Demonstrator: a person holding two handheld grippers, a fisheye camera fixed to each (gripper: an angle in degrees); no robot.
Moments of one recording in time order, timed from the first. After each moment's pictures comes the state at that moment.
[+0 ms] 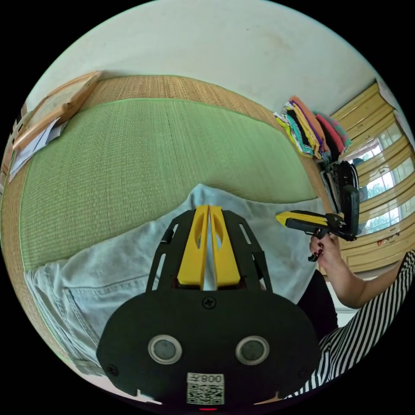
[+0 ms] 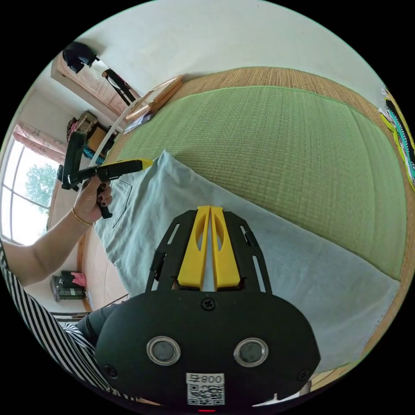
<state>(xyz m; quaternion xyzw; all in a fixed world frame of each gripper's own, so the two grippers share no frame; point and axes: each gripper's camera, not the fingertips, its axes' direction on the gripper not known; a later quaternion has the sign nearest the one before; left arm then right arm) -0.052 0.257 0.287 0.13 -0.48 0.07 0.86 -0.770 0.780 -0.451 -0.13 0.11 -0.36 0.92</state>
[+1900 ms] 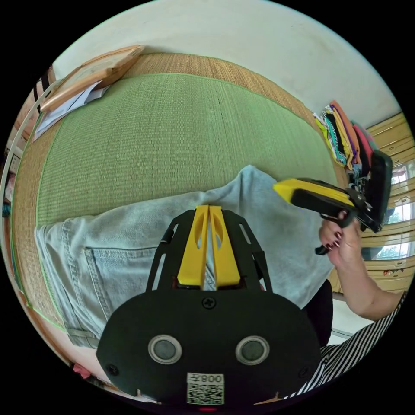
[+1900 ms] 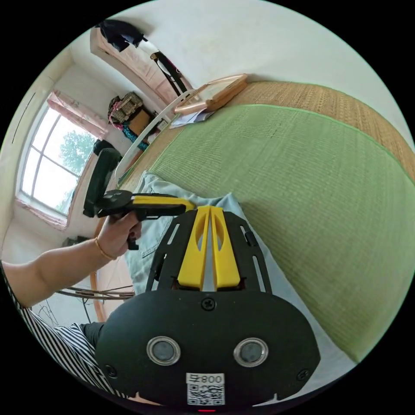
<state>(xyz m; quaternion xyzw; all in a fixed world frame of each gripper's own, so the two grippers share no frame) 0.006 0.367 0.275 0.14 -0.53 -0.04 0.83 -0.868 0.766 -0.328 -0.19 0.00 -0.45 0.87</state>
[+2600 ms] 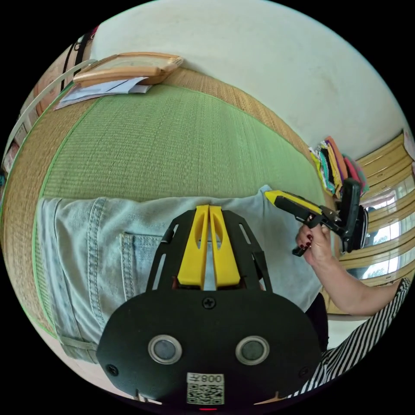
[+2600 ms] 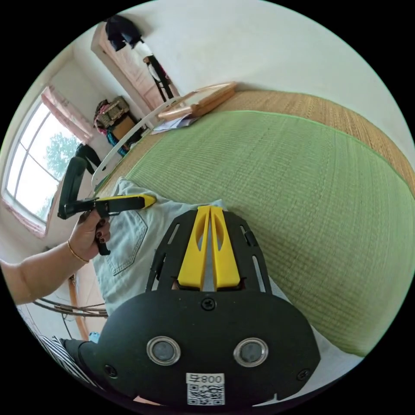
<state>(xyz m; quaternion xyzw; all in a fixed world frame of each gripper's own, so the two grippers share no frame) 0.089 0.453 0.209 0.25 -0.48 -0.04 0.84 -0.825 0.817 -0.252 -0.12 0.04 -0.45 0.88</state>
